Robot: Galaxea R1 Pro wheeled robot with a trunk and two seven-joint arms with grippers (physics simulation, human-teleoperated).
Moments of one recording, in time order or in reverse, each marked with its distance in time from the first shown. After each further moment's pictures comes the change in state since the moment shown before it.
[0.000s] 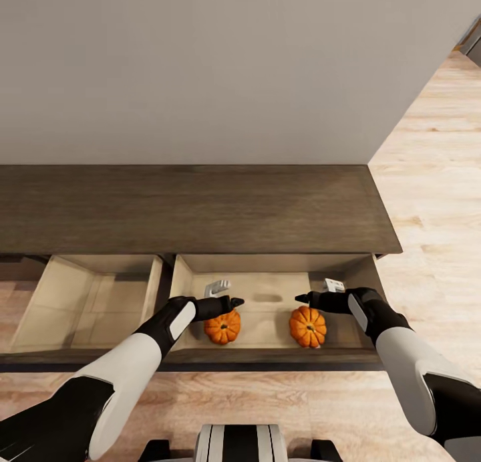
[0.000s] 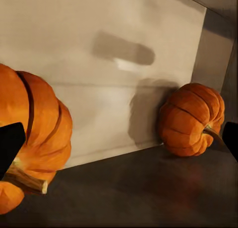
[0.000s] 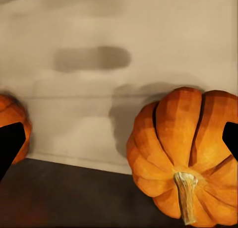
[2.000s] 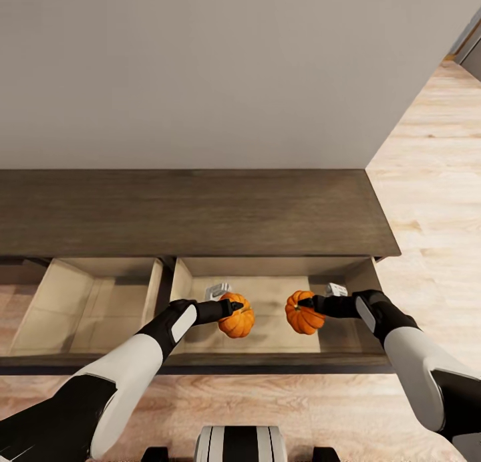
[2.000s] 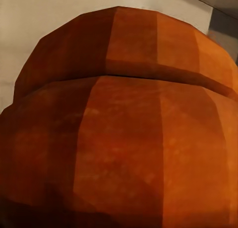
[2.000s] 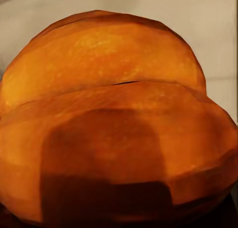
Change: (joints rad) left arm -0.005 -0.008 -0.006 0.045 -0.004 -0.027 0.016; right arm -0.014 -0.040 -0.004 0.057 -0.004 0.049 0.092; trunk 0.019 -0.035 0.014
